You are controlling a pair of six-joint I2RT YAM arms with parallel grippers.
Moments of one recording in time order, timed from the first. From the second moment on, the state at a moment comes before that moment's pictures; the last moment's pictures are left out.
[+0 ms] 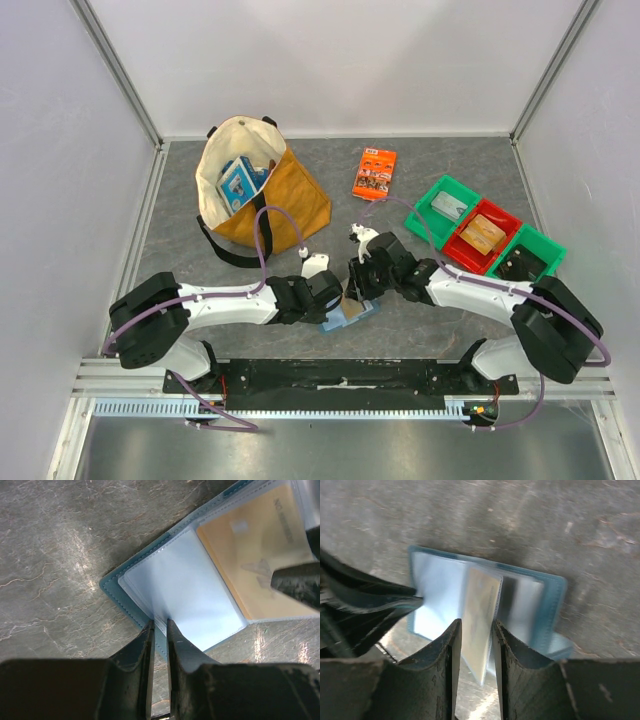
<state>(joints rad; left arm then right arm) -1.11 1.49 0.75 -0.37 -0.32 -0.89 0.79 1.40 0.68 -0.11 -0.16 0.40</state>
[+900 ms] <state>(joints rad) -1.11 1.20 0.58 -0.37 -0.40 -1.00 0.82 1.44 0.67 0.05 -0.39 0.50</state>
